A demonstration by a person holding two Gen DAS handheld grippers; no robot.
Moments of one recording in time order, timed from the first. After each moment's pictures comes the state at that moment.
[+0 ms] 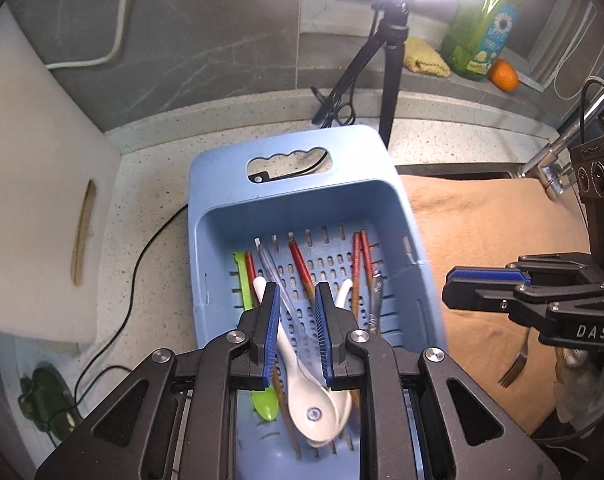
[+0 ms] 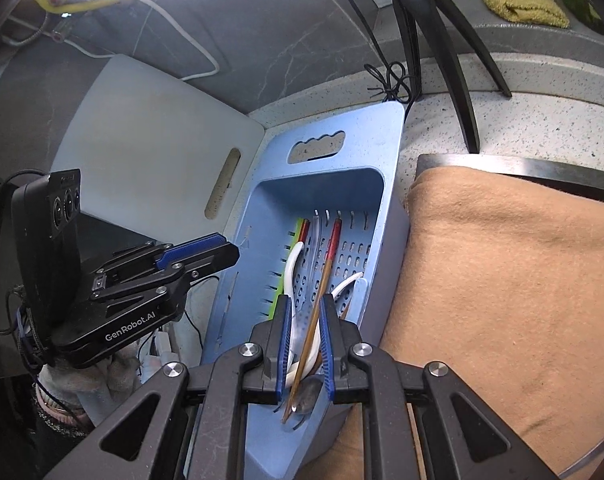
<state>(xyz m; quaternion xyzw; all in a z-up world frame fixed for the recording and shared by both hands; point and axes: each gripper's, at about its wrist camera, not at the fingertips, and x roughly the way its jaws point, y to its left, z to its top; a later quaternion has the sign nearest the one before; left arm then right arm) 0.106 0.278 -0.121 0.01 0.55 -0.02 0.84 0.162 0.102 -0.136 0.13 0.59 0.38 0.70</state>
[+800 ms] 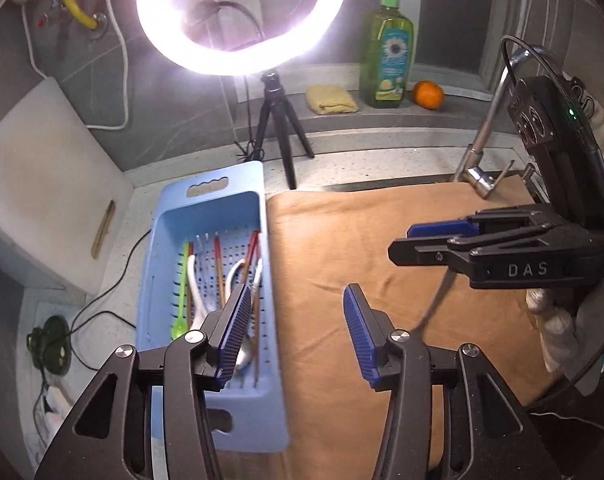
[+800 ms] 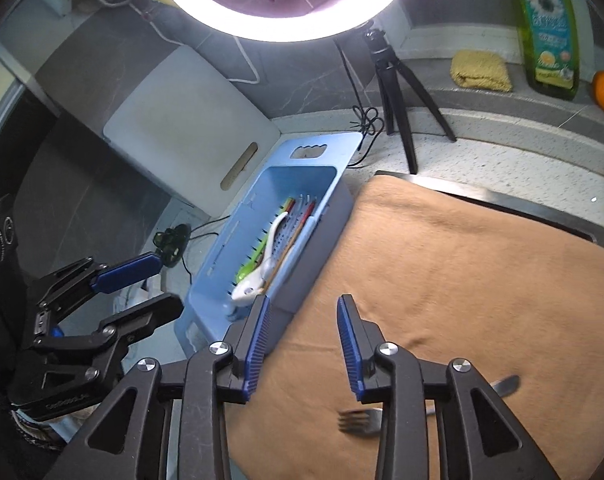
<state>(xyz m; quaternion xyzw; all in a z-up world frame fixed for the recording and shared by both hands) -0.009 0.114 -0.056 0.05 0.46 0.03 0.89 0.107 -0.022 -0.073 0.04 0.53 0.42 0.74</state>
